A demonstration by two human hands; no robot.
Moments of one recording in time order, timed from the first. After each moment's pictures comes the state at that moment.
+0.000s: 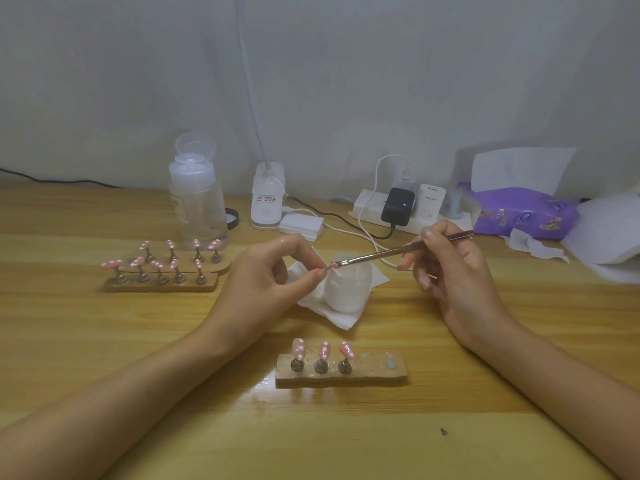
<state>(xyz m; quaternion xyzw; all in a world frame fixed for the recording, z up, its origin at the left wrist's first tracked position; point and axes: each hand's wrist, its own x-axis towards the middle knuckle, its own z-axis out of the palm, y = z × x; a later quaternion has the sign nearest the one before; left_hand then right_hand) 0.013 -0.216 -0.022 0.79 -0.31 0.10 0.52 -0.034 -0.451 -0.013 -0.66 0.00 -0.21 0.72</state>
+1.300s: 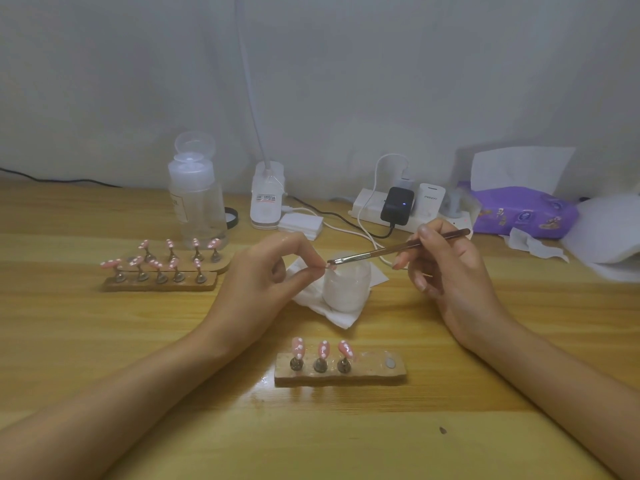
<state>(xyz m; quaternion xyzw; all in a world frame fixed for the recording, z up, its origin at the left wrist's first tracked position) 0.013 -0.216 -0.024 0.79 -0.33 0.13 0.50 -0.035 -0.449 -0.011 -0.66 -0.02 -0.19 0.73</state>
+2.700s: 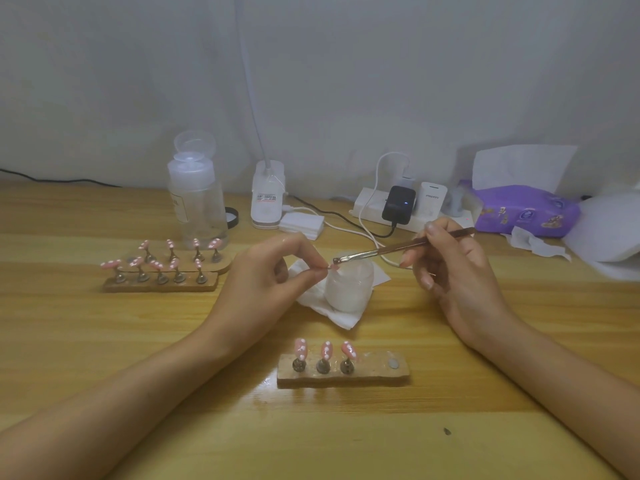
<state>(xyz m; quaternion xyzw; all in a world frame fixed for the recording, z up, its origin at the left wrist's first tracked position) 0.014 -0.215 -0.023 0.80 -0.32 0.11 0.50 -0.035 -0.450 -0.012 -0.64 -0.02 -0.19 0.74</state>
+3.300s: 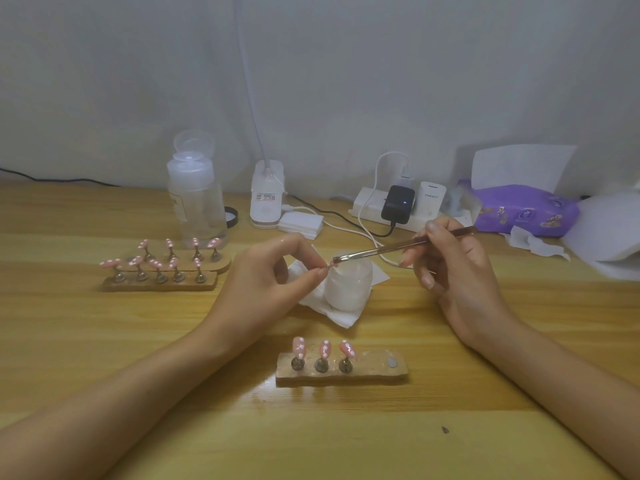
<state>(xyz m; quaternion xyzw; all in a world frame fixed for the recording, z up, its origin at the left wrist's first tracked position) 0.013 -0.216 -0.023 0.79 -0.31 0.10 0.52 -0.033 -0.451 -0.013 -0.65 -0.03 -0.20 0.73</state>
